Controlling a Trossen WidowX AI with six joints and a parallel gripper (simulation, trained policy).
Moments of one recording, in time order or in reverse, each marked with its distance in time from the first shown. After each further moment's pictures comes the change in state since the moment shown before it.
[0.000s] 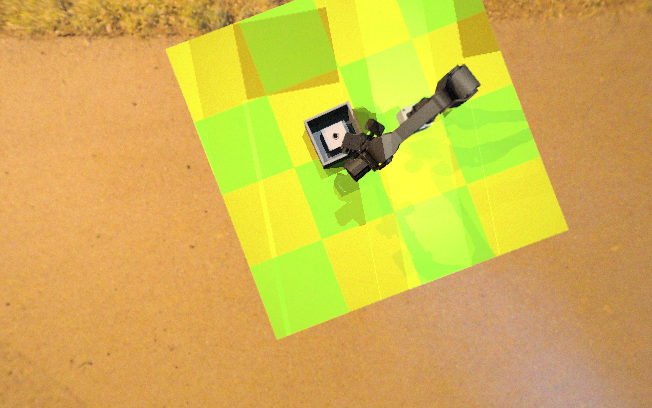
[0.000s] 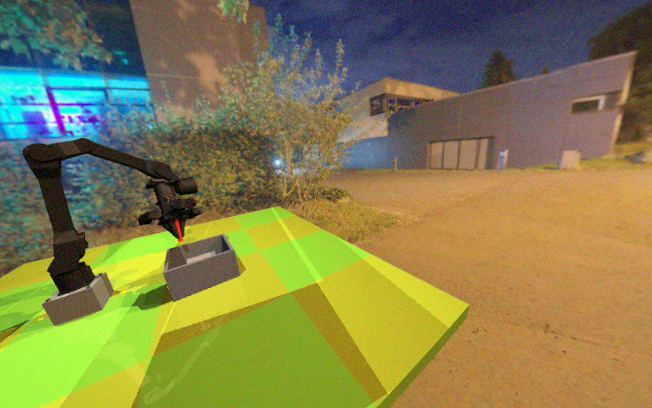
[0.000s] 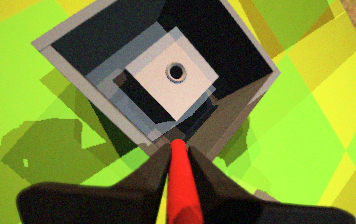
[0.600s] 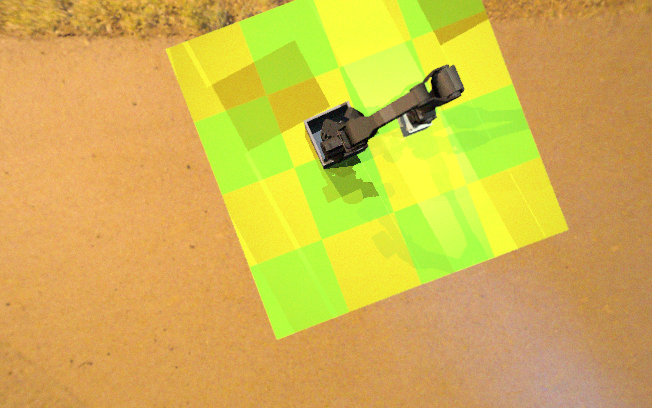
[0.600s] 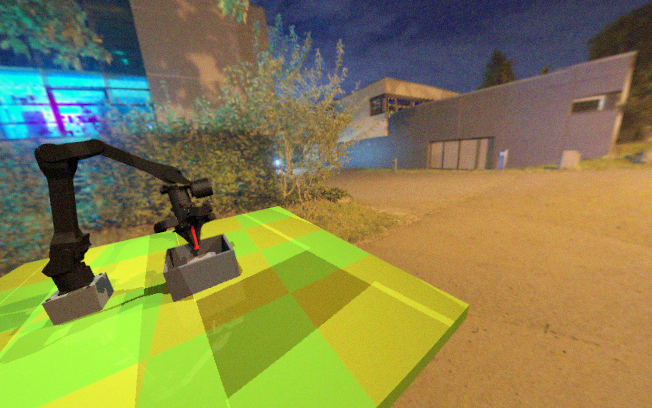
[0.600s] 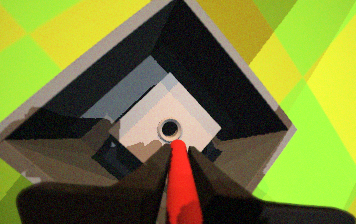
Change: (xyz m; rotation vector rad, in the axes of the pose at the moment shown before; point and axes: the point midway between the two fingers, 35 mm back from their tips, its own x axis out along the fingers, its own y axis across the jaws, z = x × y) arm 0.049 -0.003 0.065 0.012 0.042 0.035
